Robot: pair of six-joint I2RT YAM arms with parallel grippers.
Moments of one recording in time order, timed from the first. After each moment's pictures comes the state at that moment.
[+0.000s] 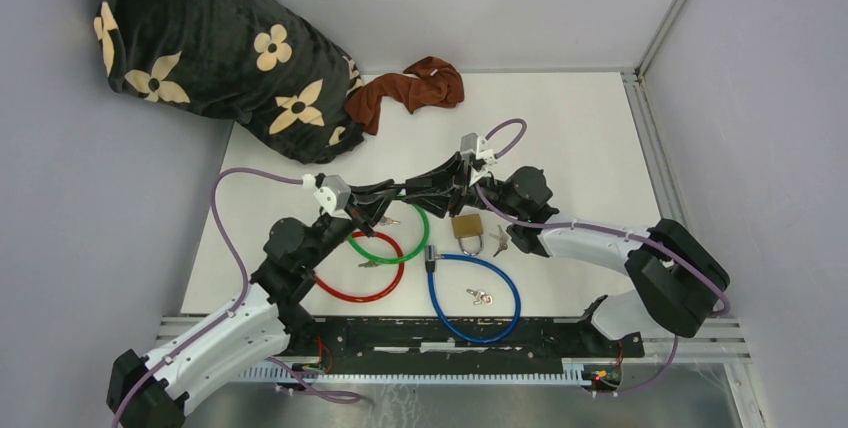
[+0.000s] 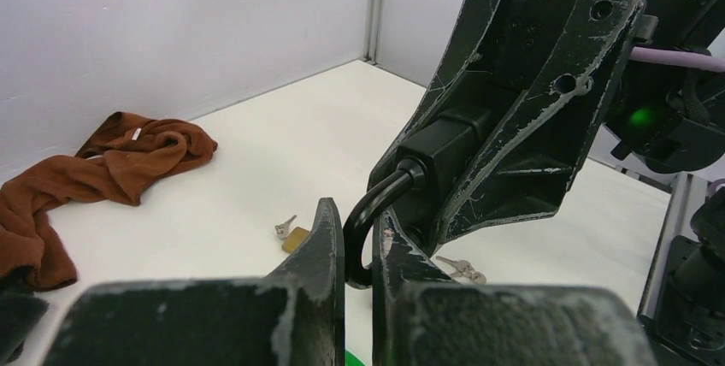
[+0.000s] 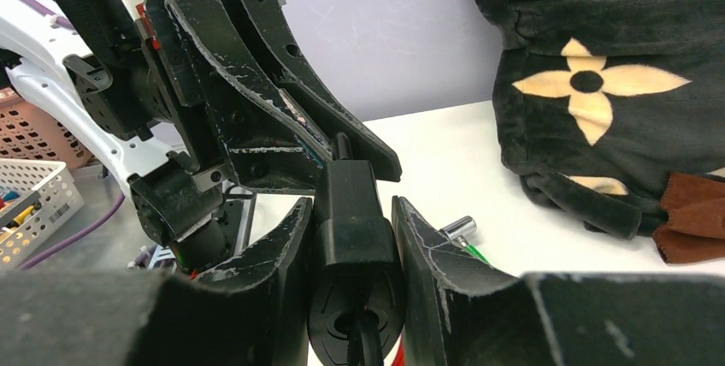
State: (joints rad) left arm -0.72 0.64 0.34 0.53 0.17 -0.12; right arm 0.80 1.45 0.67 1.08 -0.62 0.30
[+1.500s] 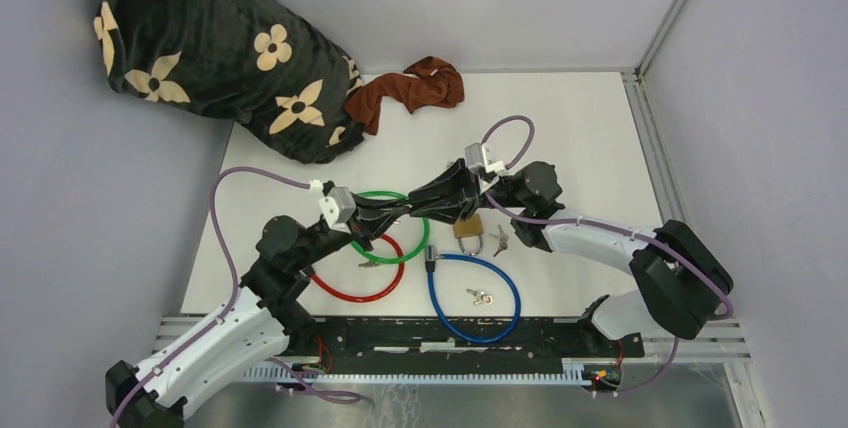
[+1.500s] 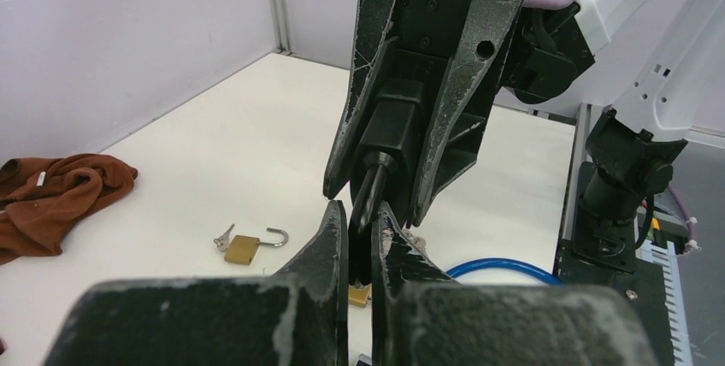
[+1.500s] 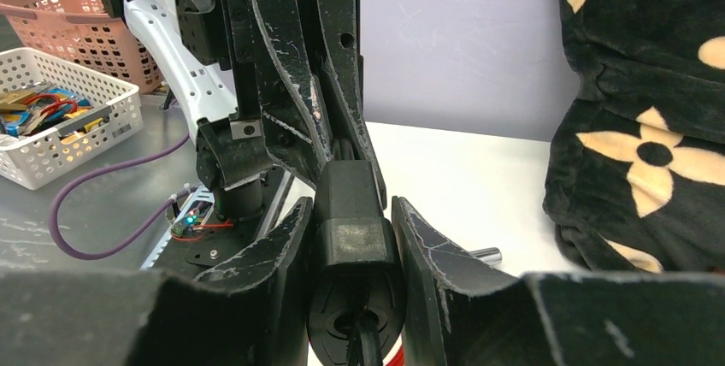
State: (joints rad) left arm -0.73 0.58 0.40 0.37 0.40 -0.07; right arm 0.76 1.44 0.69 1.13 -0.92 0.24
